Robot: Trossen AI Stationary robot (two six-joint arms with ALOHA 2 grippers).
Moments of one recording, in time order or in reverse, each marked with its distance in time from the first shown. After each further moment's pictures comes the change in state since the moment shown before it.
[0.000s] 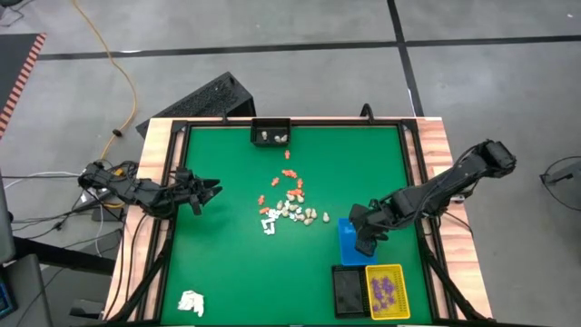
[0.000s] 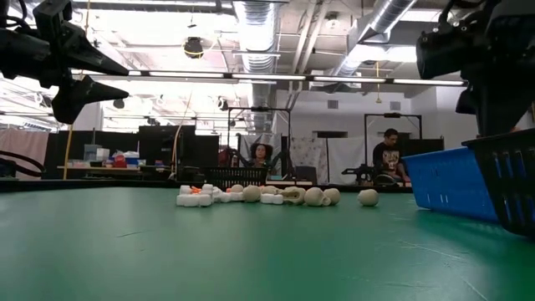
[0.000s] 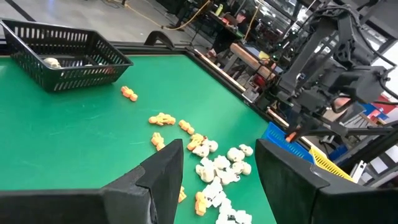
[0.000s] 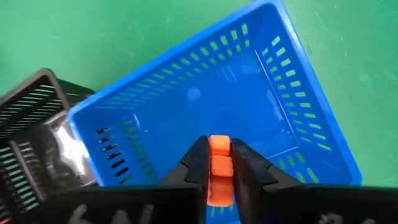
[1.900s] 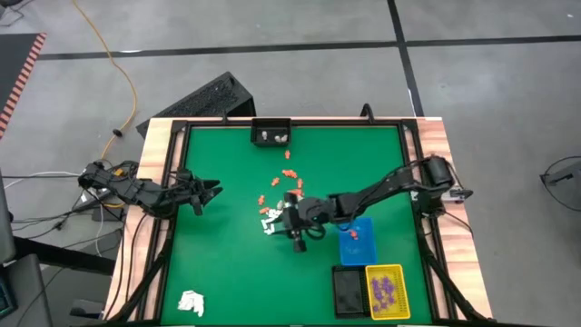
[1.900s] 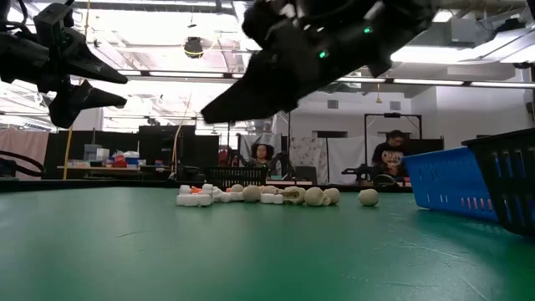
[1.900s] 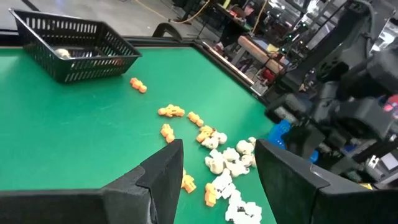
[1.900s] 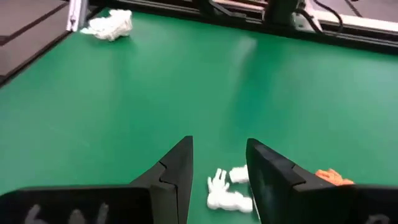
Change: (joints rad) left arm 0.000 0.000 0.001 -0.061 -0.004 -0.032; right arm -0.248 0.624 0.287 1.103 -0.012 -0.948
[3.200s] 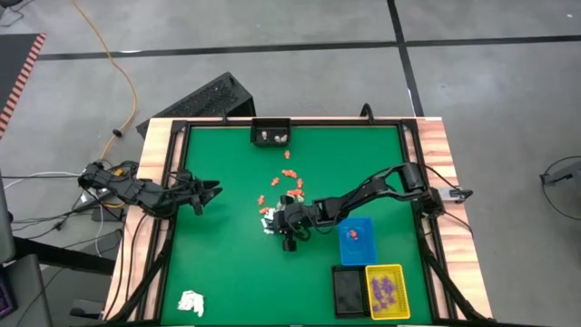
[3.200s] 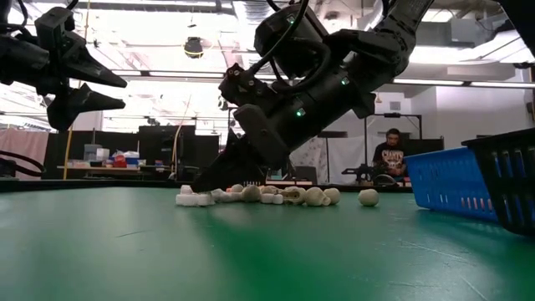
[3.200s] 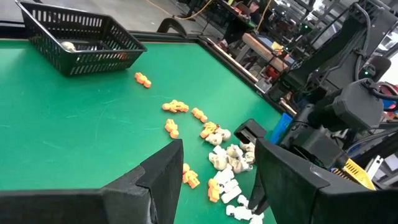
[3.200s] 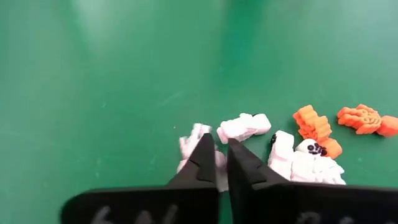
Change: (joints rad) left arm 0.000 0.000 0.000 -0.027 -0.003 -0.032; right arm -0.031 0.214 0.072 -0.054 0.087 0.092
